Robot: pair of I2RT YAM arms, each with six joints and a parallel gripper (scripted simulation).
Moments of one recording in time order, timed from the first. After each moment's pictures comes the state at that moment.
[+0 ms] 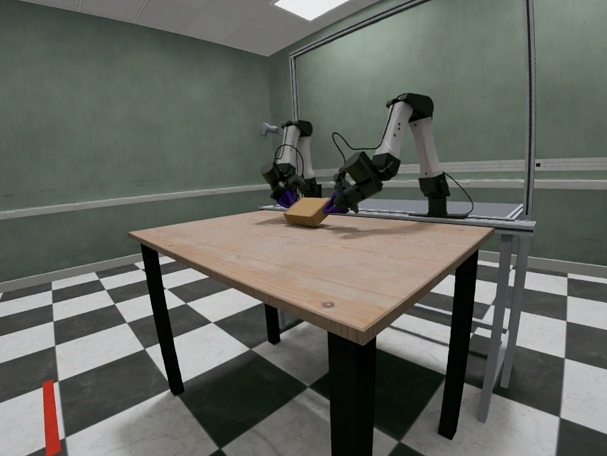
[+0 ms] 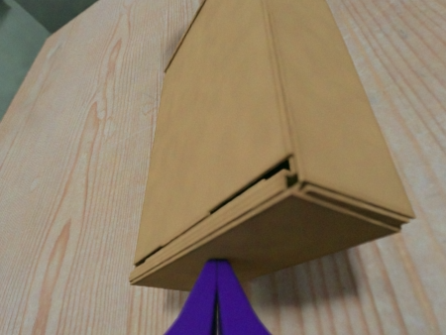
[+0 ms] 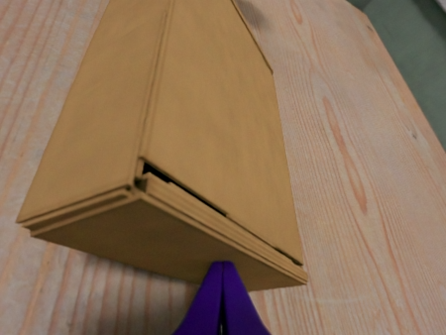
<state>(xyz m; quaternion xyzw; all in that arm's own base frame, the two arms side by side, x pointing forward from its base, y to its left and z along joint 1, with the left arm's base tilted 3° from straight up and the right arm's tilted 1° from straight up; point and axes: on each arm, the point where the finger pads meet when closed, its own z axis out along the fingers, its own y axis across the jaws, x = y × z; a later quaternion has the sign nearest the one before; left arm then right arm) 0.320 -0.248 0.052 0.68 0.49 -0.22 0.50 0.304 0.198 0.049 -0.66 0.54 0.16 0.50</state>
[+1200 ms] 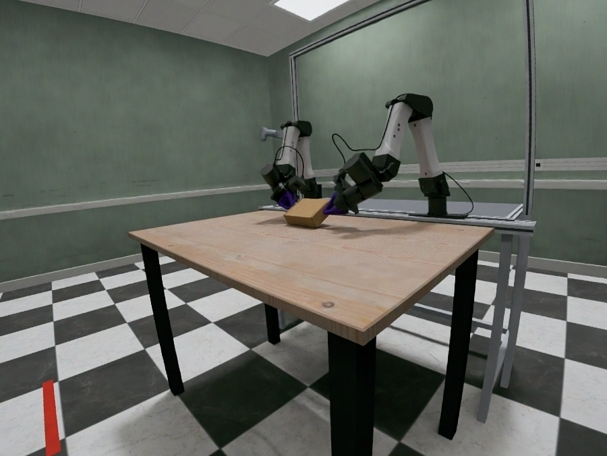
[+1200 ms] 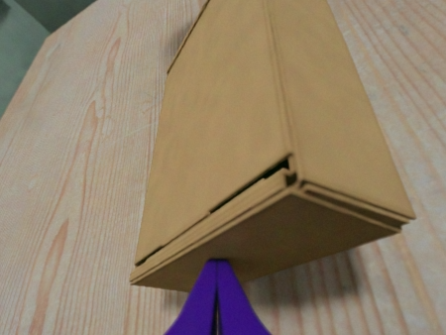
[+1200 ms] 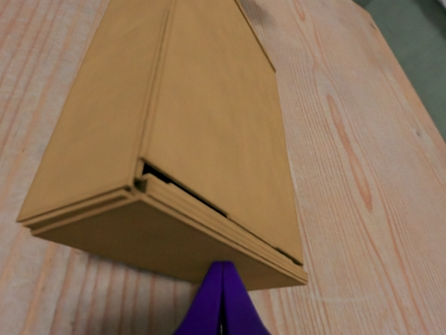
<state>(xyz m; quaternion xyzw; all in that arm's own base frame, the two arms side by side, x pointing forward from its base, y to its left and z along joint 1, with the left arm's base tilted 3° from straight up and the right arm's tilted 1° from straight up) 0.320 -0.248 0.049 0.68 0.49 -0.21 0.50 0.304 0.198 0.045 -0.66 0.54 0.16 0.50</state>
